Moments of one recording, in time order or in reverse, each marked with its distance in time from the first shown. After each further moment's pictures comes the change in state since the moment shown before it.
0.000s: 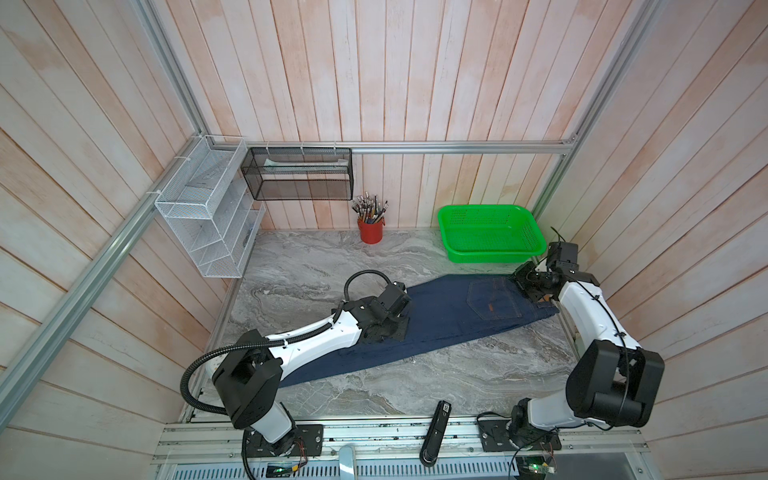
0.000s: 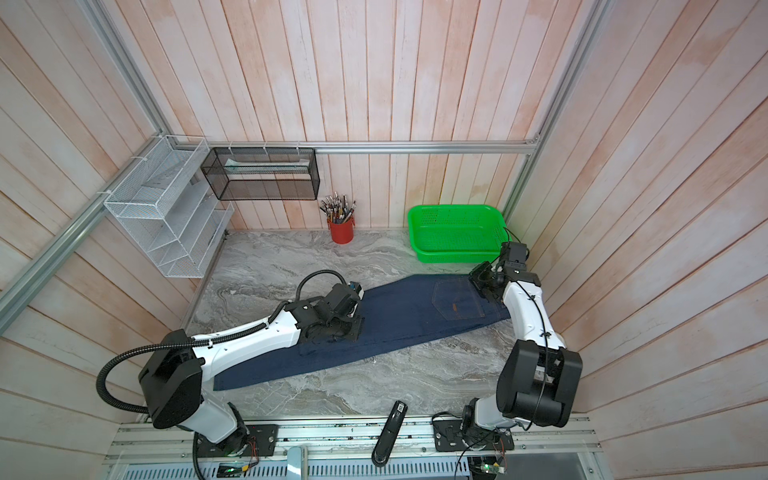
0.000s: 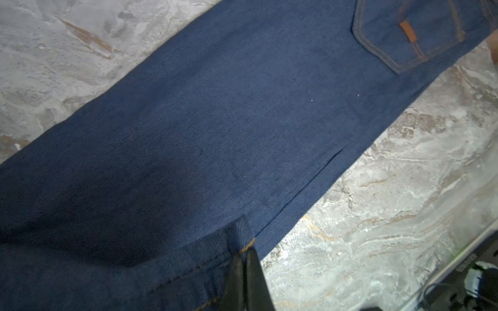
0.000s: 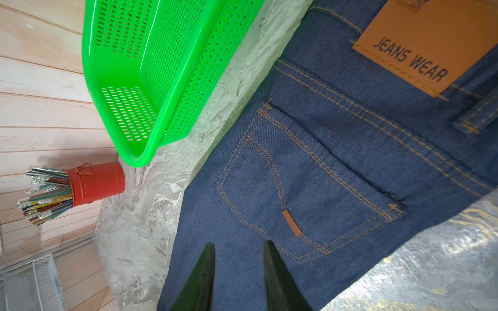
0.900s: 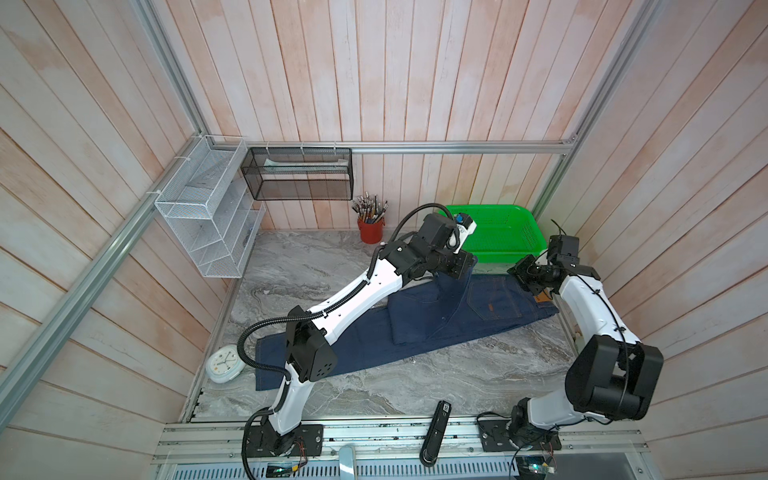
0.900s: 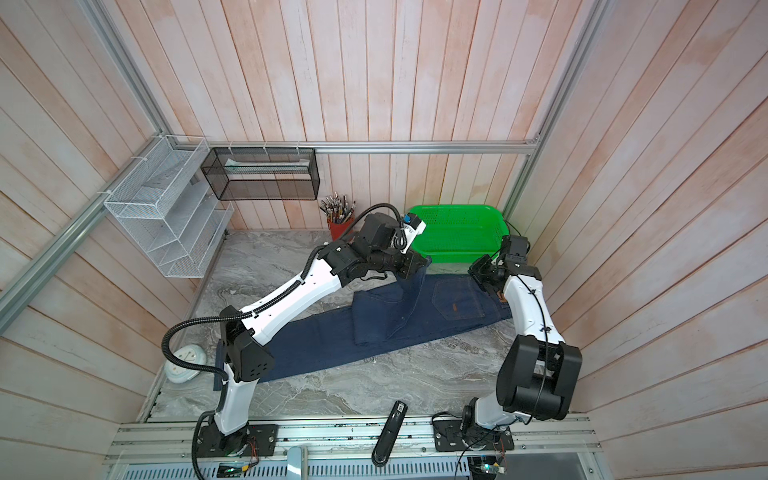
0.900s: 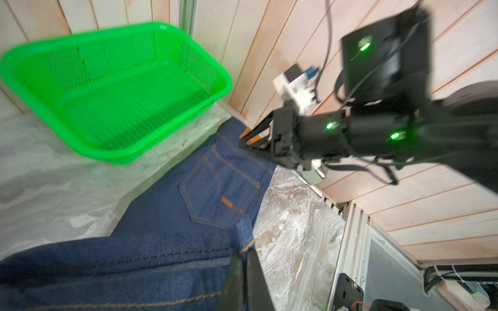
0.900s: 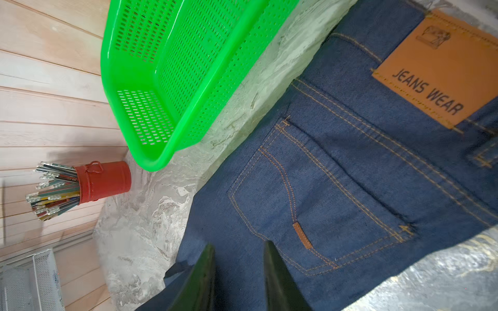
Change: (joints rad) left arm 0.015 0.475 0.971 -0.118 0.286 0.174; right arm 0.001 0.037 0.079 -0.018 0.001 -0.040
